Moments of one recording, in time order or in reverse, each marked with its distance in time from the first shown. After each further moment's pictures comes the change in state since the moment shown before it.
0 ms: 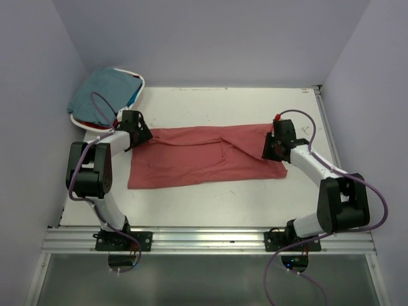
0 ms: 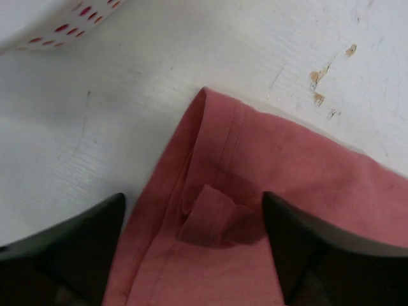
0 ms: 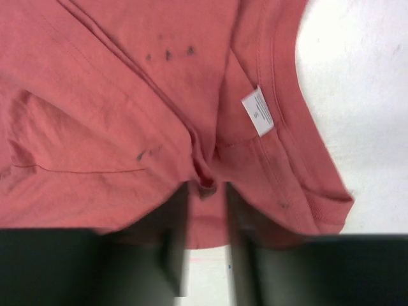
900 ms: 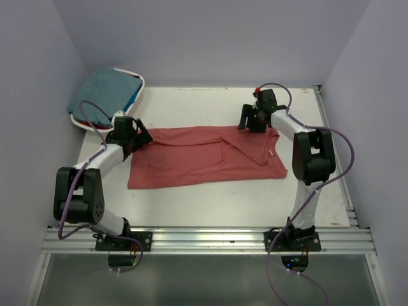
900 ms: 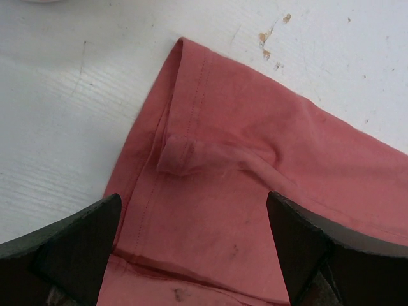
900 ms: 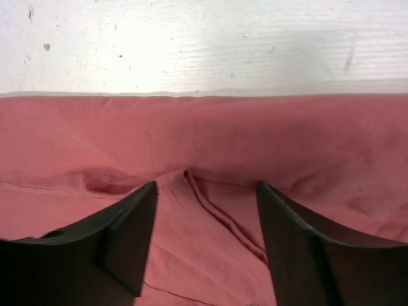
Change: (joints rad) left arm 0.000 -0.299 -0.191 0.018 0.106 -0.057; right arm 0.024 0.526 0.582 -0.027 -0.175 -0.004
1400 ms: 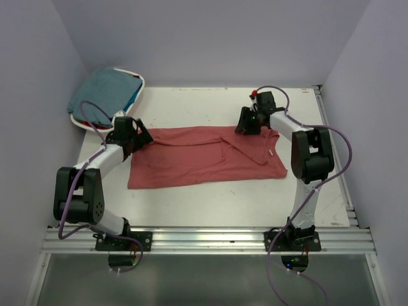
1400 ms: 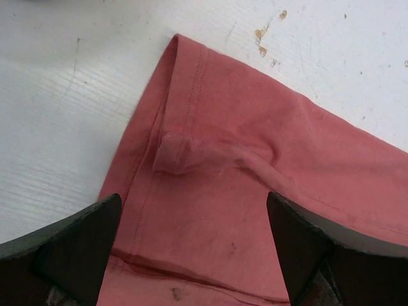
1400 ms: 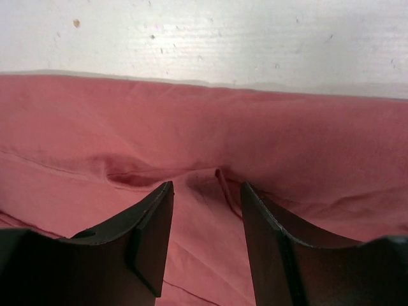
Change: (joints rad) left arm 0.000 -0.001 -0.008 0.006 0.014 0.000; right arm 0.001 0.058 0.016 0.034 -0.135 0.006
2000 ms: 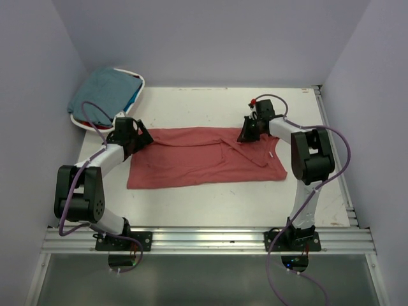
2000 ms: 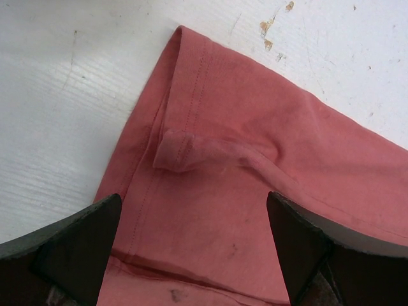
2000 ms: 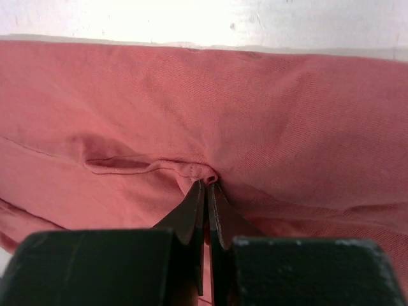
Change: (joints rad) left arm 0.000 0.018 -0.002 0.001 0.008 0.000; right arm 0.008 -0.009 -0.121 0.056 -0.048 0.018
